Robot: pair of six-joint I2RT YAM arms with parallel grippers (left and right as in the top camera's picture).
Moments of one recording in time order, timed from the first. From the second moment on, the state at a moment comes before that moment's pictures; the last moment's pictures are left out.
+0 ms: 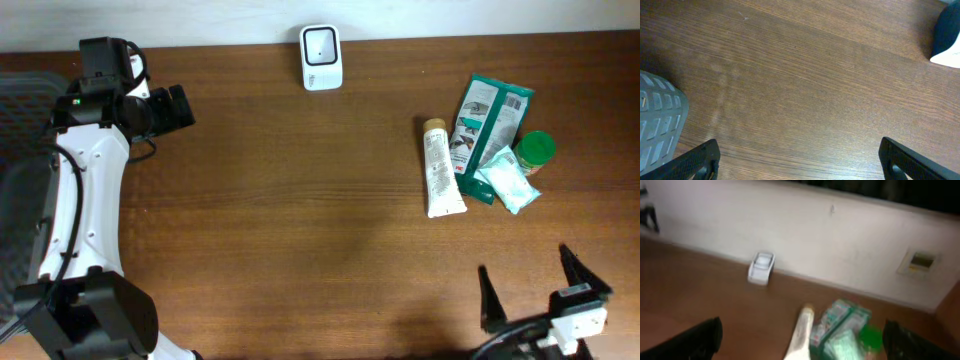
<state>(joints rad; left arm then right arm) 0.11 1.76 1.68 -0.93 0.03 -0.19 0.17 0.05 0.79 -0.78 -0.02 -0.17</state>
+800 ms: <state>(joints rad) 0.11 1.76 1.68 -0.93 0.03 -0.19 0.17 0.01 0.01 0.00 -0.02 -0.21</state>
